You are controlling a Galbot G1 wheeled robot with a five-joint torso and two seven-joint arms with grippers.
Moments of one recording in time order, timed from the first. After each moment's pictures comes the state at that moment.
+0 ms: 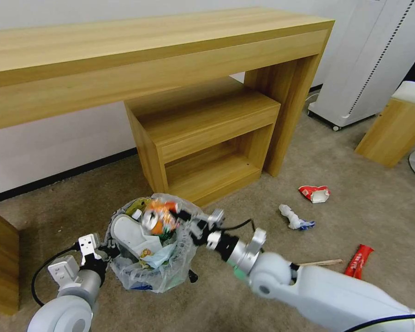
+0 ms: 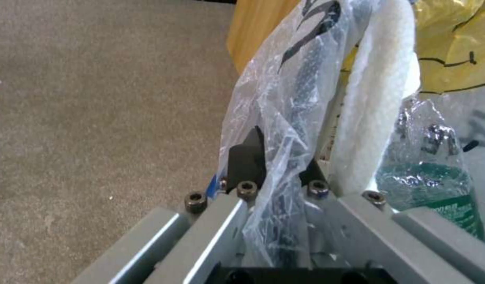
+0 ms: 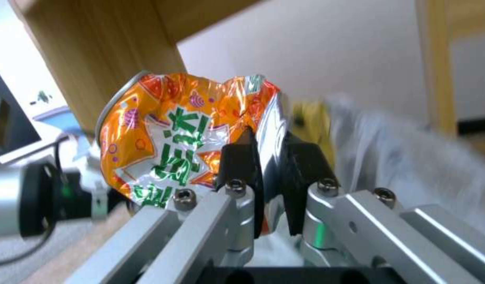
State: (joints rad) left arm 1.63 -1.16 -0.63 -2.20 -0.81 0.37 -0.36; right arm -0.54 0.88 -0.83 1.80 1.00 0.41 -0.03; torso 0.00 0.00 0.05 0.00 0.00
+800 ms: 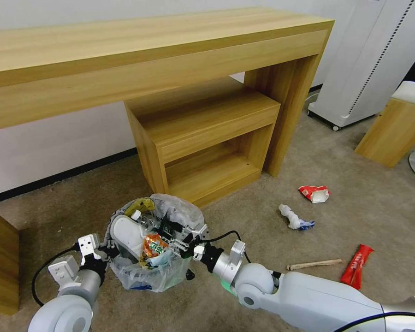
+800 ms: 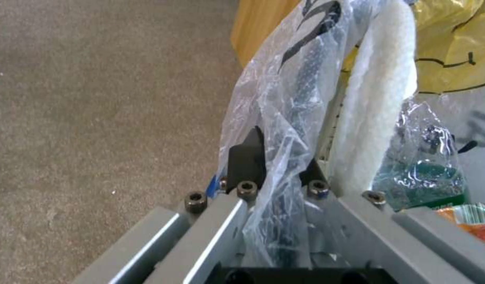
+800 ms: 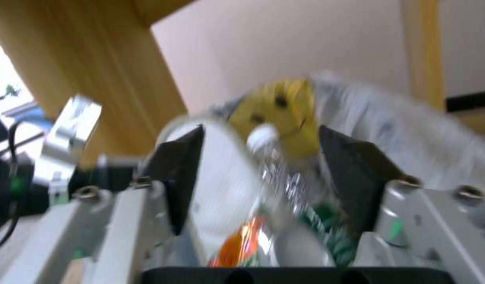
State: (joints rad) left arm 1.63 -1.16 -0.63 -2.18 -0.81 0.36 -0.36; right arm -0.55 0.93 -0.84 1.76 0.98 0.38 0.04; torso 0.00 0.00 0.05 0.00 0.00
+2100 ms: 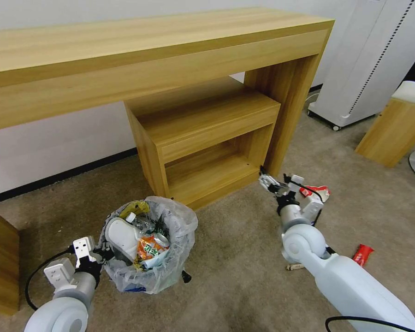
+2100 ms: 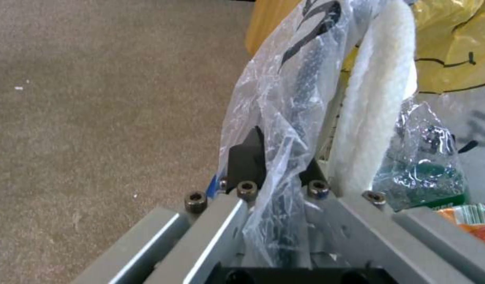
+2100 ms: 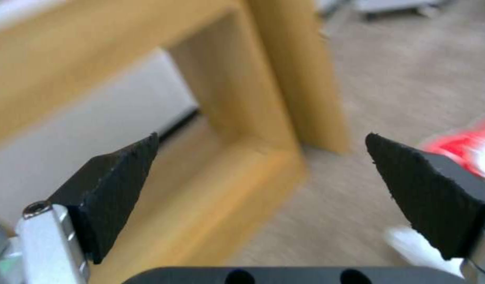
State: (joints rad) left arm 1.64 -1.15 -0.65 -2.16 -0.79 0.35 -0.35; right arm -0.97 0.94 0.06 1.79 1.02 0.10 0.63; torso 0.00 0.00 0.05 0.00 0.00
